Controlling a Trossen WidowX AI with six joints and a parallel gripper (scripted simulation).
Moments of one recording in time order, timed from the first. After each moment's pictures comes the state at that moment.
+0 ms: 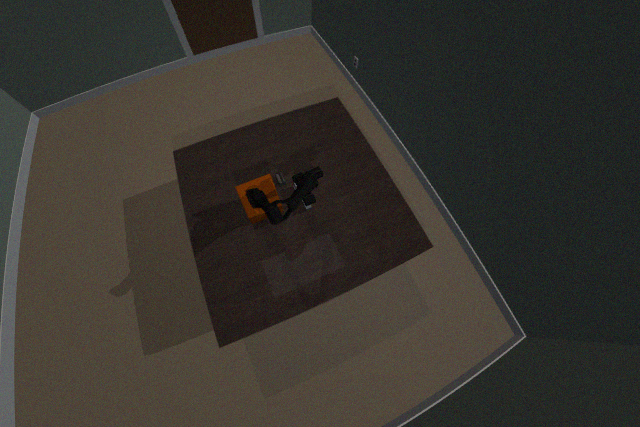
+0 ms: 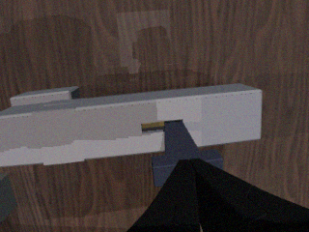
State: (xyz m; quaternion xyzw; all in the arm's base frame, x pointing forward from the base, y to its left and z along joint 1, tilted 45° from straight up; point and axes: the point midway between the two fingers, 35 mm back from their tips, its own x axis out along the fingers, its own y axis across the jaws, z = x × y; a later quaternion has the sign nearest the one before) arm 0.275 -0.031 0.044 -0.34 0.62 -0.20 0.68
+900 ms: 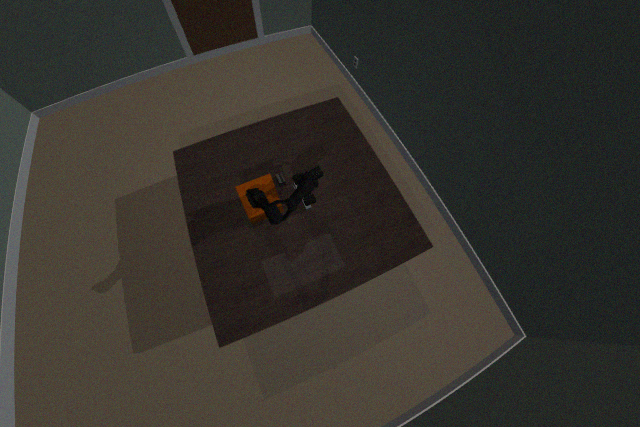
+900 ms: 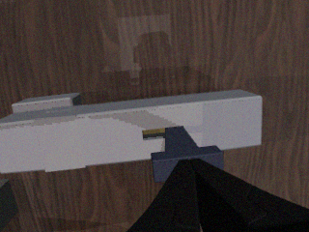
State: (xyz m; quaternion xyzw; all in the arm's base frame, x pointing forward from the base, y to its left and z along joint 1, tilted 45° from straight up) arm 0.277 -0.031 0.043 -0.34 0.61 -0.20 0.69
